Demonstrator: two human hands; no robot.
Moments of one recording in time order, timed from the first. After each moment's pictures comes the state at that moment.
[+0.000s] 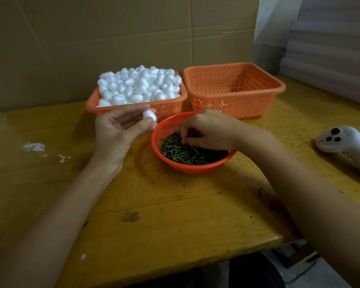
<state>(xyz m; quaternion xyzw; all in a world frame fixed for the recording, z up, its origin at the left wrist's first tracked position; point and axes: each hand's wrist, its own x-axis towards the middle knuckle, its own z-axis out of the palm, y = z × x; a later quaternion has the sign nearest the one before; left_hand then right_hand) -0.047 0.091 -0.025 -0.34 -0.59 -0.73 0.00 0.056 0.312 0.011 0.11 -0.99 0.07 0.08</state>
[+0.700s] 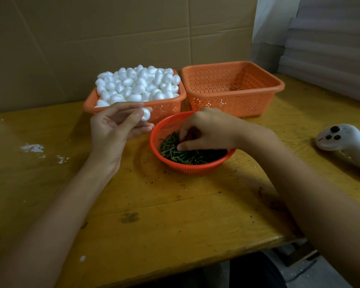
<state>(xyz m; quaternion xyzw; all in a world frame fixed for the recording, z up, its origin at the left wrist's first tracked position) -0.046 0.089 -0.020 -0.32 -0.58 -0.75 -0.01 0.060 0.310 0.015 0.12 -0.99 0.08 0.08</state>
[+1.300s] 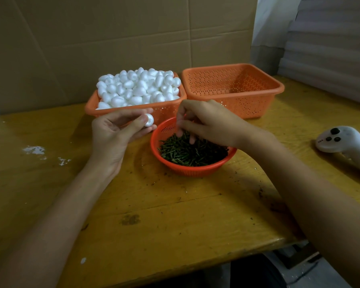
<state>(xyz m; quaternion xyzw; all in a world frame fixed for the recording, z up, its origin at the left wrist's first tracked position) -0.043 0.088 -0.020 -0.32 -0.58 -0.75 -0.02 0.063 0.308 0.018 0.13 -0.94 0.25 0.16</state>
